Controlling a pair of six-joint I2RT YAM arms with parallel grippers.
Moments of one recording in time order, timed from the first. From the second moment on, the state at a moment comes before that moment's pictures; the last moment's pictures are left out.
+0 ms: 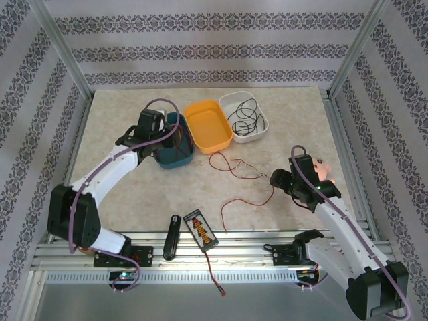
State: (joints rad) left arm -0.32 1.44 1.09 -0.40 0.00 -0.42; right arm 0.25 0.87 0.62 -0.76 0.06 0.69
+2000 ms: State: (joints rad) left arm -0.52 1.13 0.62 0.07 -0.05 -0.35; right arm 0.50 1.30 0.61 -0.66 0.14 0.90
